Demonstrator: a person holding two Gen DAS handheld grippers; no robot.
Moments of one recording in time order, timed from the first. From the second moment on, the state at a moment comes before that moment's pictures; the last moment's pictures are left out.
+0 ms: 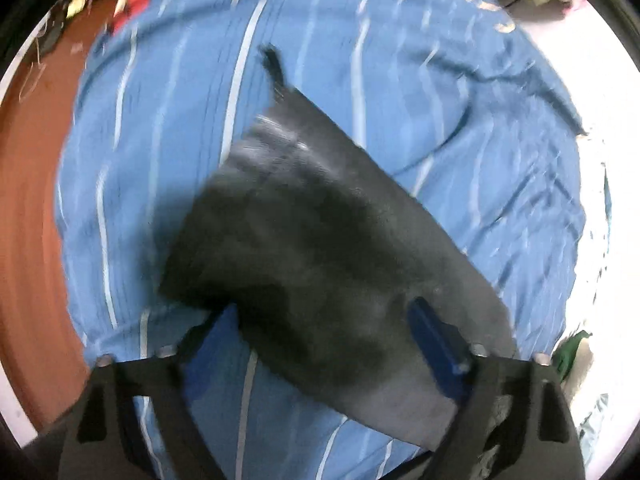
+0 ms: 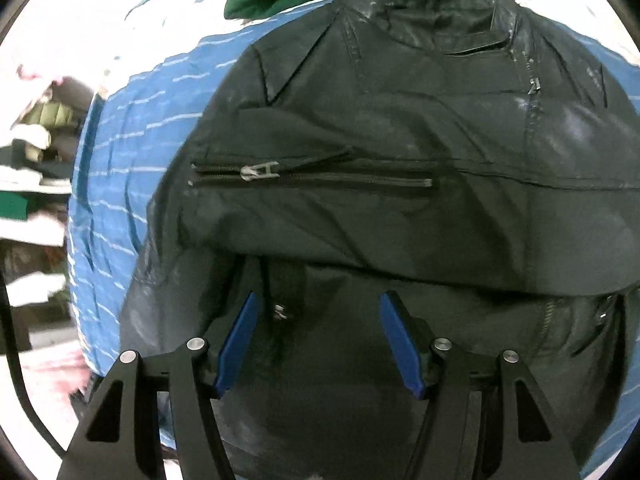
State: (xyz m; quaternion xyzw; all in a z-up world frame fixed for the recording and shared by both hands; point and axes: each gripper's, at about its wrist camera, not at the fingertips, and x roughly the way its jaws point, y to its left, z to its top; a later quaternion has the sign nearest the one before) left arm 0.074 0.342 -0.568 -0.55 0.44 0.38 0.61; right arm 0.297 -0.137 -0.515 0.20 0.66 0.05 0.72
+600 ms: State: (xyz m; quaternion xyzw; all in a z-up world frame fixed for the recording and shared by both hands) left arm 0.081 0.366 -0.571 -0.52 0.39 0.41 0.64; right arm 0.294 -0.115 -0.508 0.20 0.66 0.07 0.72
